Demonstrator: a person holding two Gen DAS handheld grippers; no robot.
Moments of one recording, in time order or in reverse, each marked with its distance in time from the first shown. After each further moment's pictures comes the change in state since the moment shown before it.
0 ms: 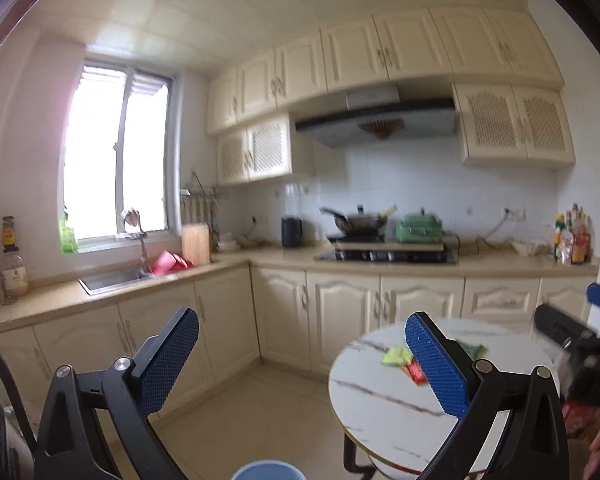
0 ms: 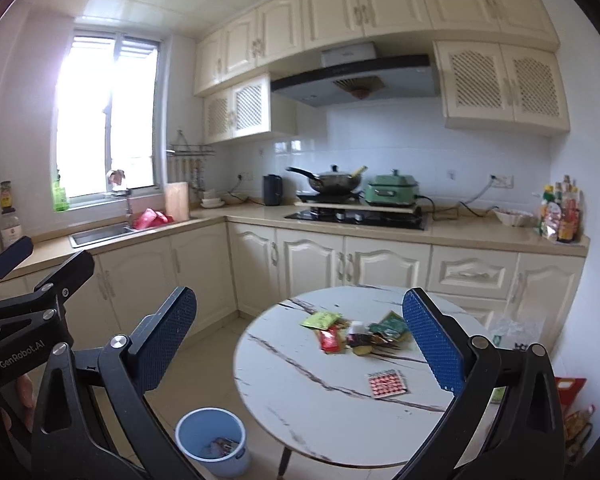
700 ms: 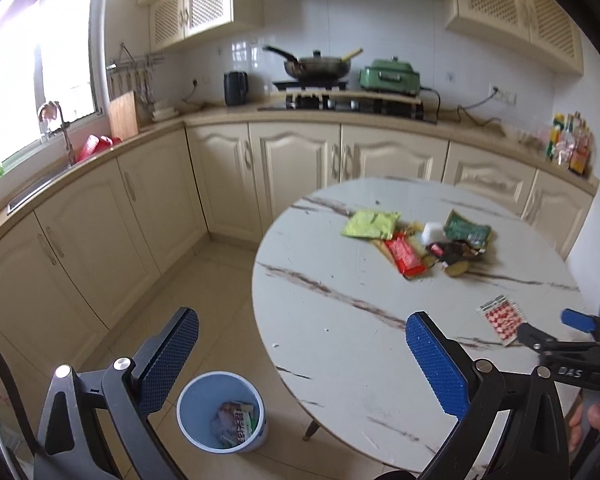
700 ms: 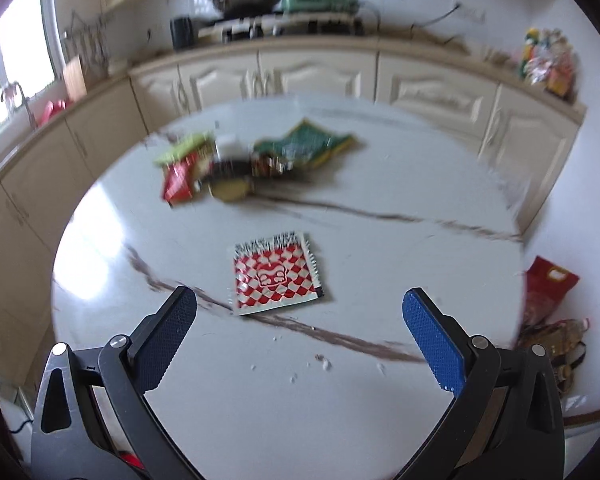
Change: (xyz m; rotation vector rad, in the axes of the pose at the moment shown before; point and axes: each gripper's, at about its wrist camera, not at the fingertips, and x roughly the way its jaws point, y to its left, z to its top) left arm 0.225 -0.083 -0.037 0.044 0.508 -0.147; right arm 0.220 -0.157 -0.151 0.130 0.623 -0.144
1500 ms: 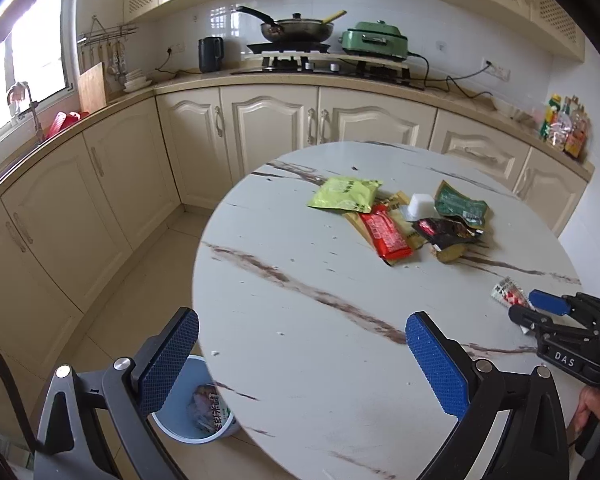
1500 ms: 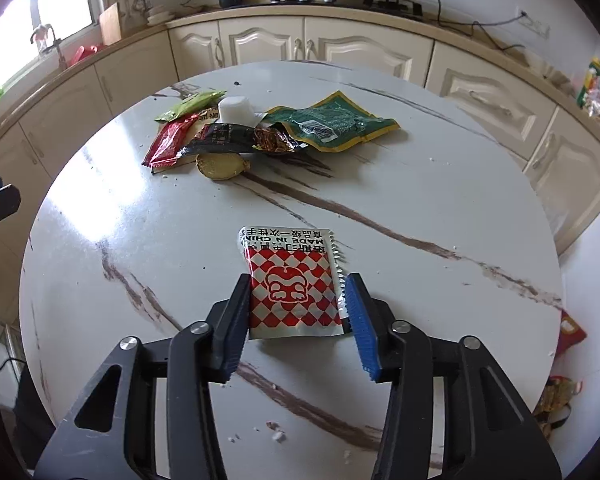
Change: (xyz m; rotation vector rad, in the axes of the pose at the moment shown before) left arm 0.065 -0.015 0.019 0.012 0.114 -0.080; right arm 0.046 -0.015 0.021 -0.185 0.080 0.078
